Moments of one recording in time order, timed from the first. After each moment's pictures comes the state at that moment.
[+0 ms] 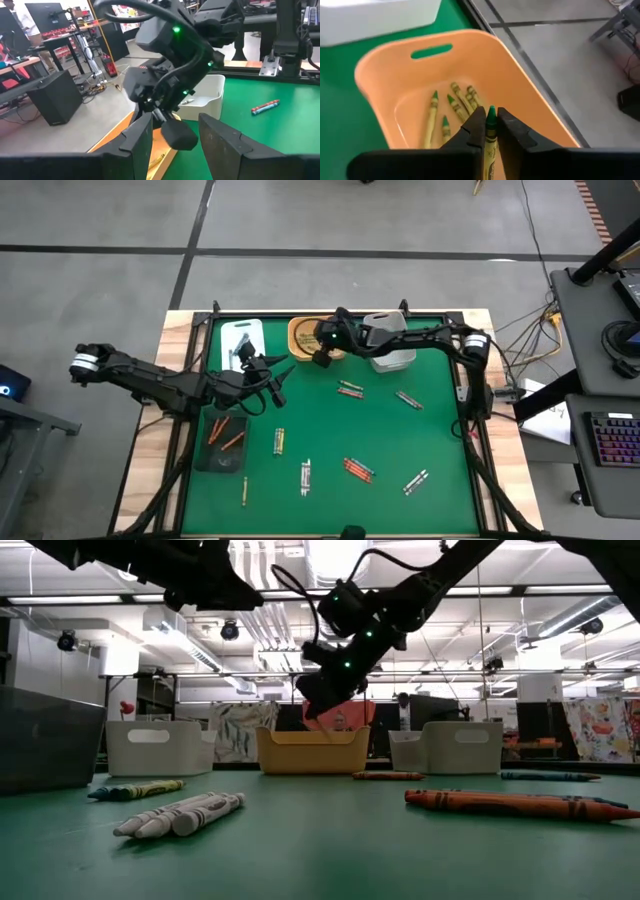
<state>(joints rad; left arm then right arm) -0.15 1.12 0.60 0.35 -0.78 0.05 -0.35 1.98 1.35 0.01 0.31 -0.17</state>
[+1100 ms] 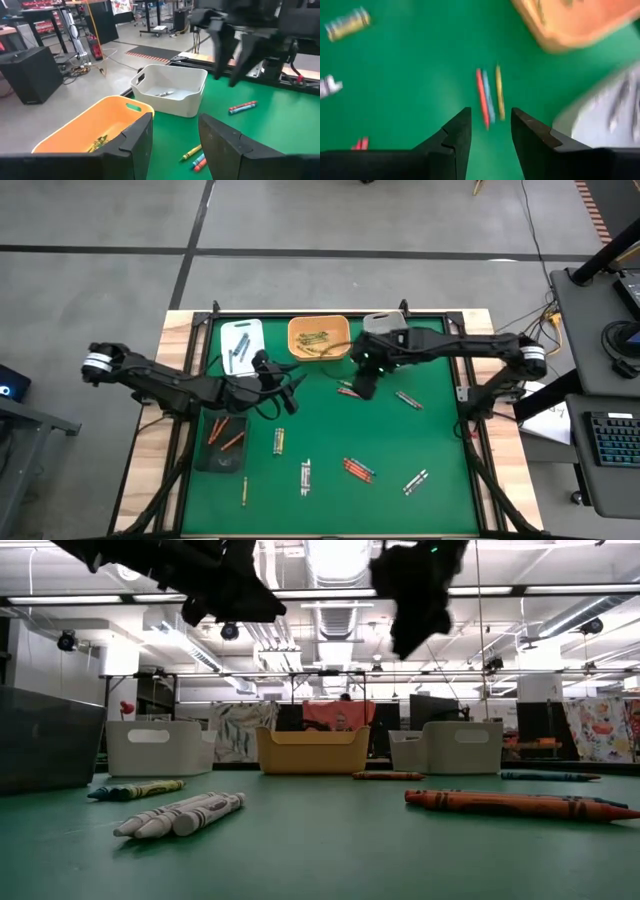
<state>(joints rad) -0.17 1.29 0.68 0.35 -0.75 -0.14 -0.14 1.55 1.38 -0.94 0.04 0.33</state>
